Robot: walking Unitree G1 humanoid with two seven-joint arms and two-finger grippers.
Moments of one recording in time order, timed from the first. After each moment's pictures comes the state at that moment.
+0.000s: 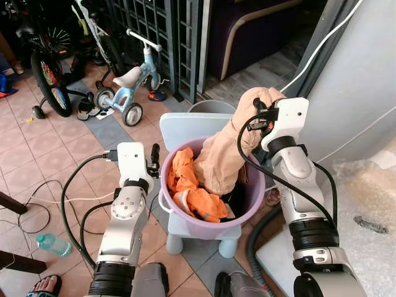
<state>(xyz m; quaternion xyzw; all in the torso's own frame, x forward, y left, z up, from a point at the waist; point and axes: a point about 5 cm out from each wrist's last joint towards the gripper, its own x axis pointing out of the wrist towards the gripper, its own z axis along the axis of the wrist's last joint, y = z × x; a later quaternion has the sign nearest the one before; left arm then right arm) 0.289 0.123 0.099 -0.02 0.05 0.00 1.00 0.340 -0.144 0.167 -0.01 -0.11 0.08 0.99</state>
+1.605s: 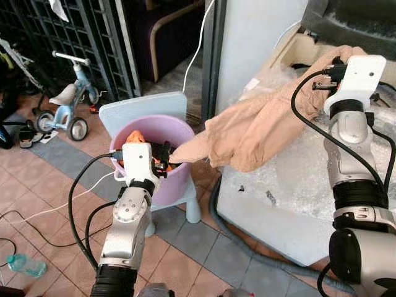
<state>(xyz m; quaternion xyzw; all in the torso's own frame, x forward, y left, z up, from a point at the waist) 0.287 0.121 0.107 -0.05 0.00 -0.05 1.00 0.374 -0.226 0.245 -0.12 -0.20 -0.11 0.97</state>
